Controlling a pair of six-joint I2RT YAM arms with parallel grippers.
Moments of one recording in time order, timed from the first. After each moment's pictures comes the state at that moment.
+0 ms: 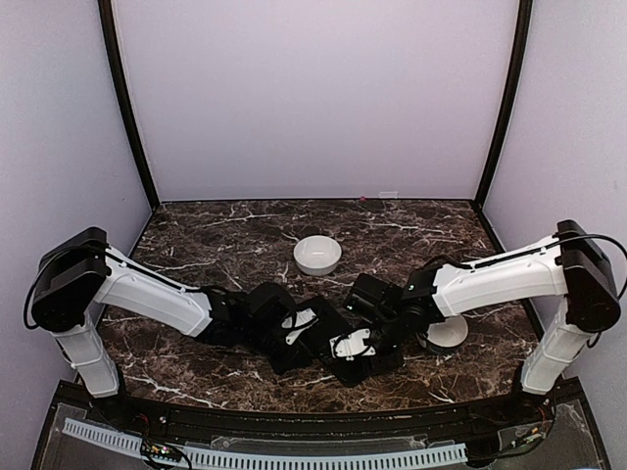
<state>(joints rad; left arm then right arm) -1.07 1.75 0.84 -0.03 0.23 -0.16 1.12 1.67 1.00 -0.64 -0.05 -0.65</state>
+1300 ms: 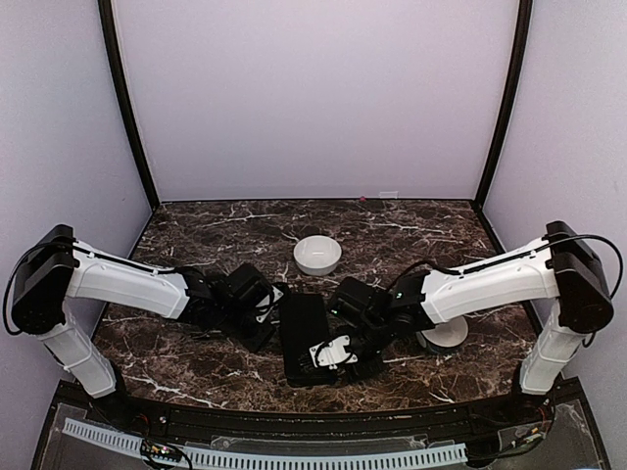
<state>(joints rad) -0.95 1.61 0.83 -0.31 -0.09 -0.21 1.18 1.72 1.05 -0.54 -0.16 -0.70</state>
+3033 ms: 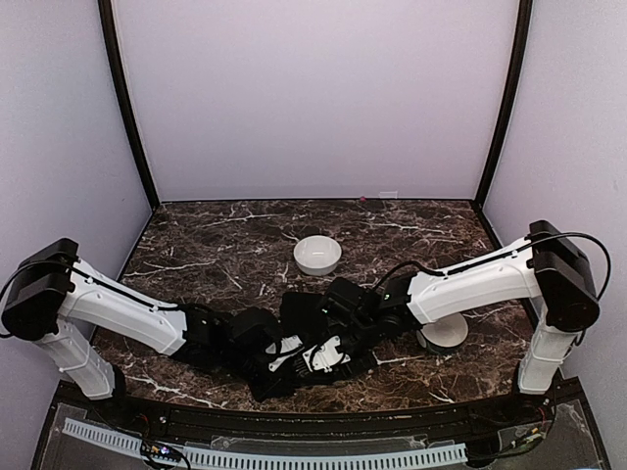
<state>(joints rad) -1.19 1.59 0.71 -0.13 0.23 -0.26 1.18 1.80 1.10 -0.47 -0.13 -0.89</state>
